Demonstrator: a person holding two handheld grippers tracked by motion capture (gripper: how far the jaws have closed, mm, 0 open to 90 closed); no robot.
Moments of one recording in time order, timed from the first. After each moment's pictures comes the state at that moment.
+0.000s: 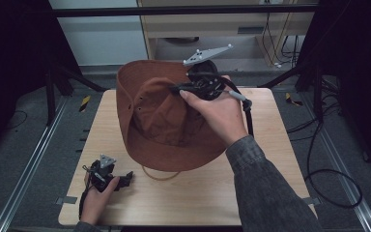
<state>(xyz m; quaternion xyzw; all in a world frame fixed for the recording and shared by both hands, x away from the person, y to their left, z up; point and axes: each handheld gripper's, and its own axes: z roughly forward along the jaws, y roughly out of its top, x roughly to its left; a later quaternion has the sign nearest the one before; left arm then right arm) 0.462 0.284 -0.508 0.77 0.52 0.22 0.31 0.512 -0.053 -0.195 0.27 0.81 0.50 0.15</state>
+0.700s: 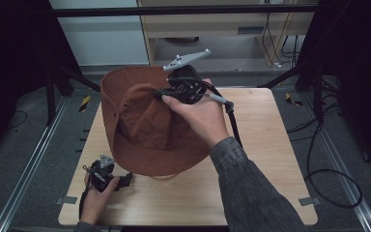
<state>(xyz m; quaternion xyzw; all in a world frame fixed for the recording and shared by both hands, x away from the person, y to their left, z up) 0.462 0.284 -0.508 0.77 0.52 0.22 0.31 0.514 -0.018 -0.205 0.25 0.82 0.50 0.13</state>
